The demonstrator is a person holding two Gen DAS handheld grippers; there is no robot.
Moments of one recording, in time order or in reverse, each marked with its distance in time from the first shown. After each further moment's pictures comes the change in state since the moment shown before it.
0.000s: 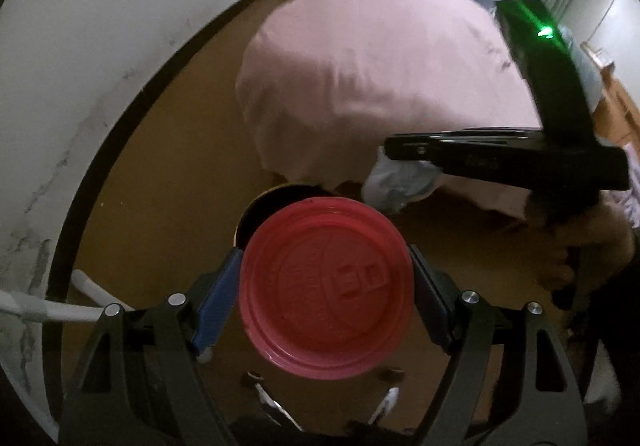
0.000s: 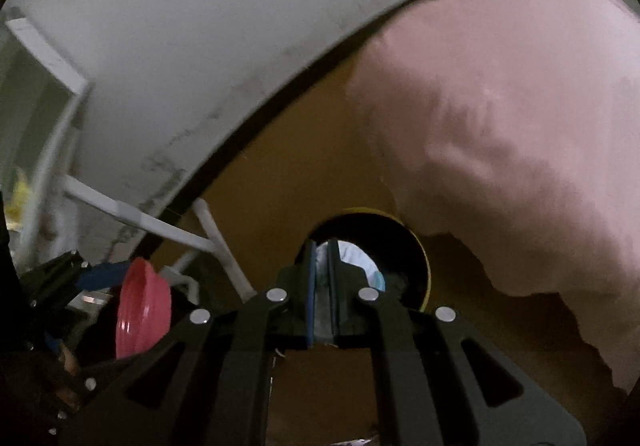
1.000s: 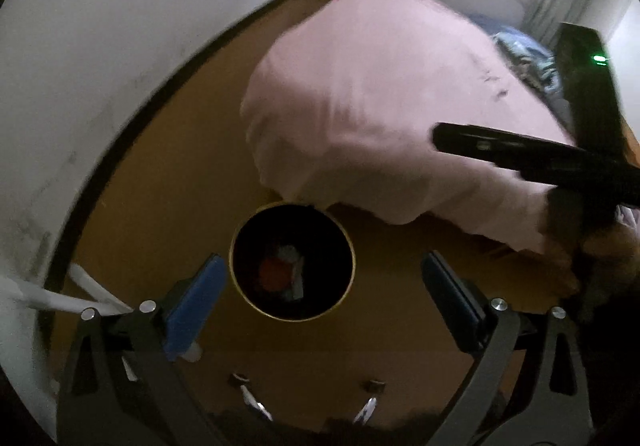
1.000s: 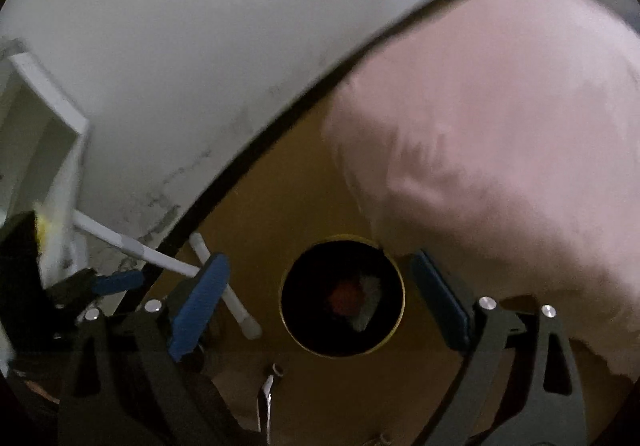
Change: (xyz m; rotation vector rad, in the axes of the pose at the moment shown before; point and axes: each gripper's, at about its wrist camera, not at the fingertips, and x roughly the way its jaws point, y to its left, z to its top) left arm -0.067 -0.020 0.010 -0.053 -0.094 -0.014; right arm -0.114 0.025 0.007 -0.008 -0.207 -0.028
